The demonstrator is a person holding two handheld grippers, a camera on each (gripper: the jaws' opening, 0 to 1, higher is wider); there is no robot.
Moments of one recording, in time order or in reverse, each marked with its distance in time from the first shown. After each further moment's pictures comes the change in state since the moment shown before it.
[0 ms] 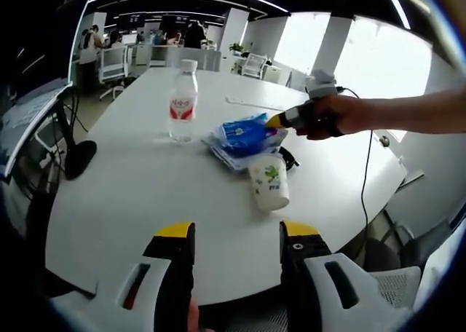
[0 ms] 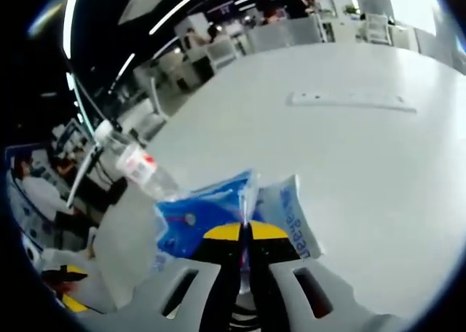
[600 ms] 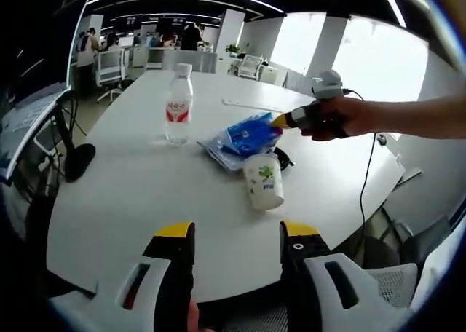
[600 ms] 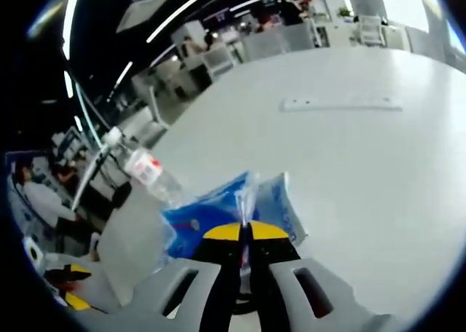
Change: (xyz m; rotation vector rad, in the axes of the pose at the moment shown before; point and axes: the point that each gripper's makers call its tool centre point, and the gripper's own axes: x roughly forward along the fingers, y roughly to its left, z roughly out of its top) left arm -0.006 -0.006 0.001 0.013 -0.009 -0.013; right arm -0.028 -0.004 -0.001 0.022 -0.044 -0.009
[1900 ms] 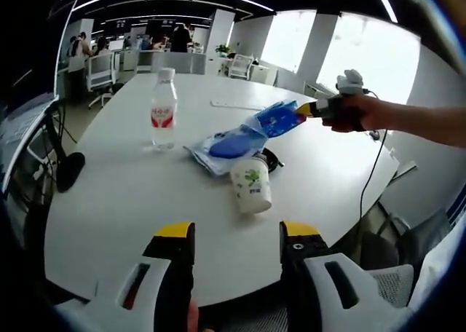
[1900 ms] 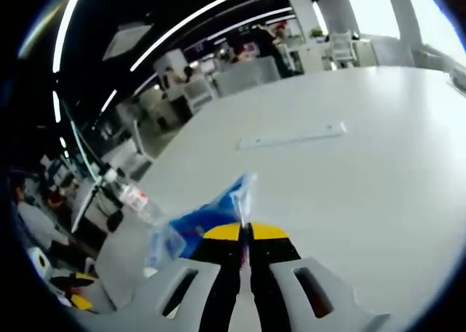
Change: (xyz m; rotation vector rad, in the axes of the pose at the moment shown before) left arm 0.006 -0.018 0.006 0.039 0.007 -0.043; right arm -0.085 -0.072 0.032 0.081 -0.176 -0.108
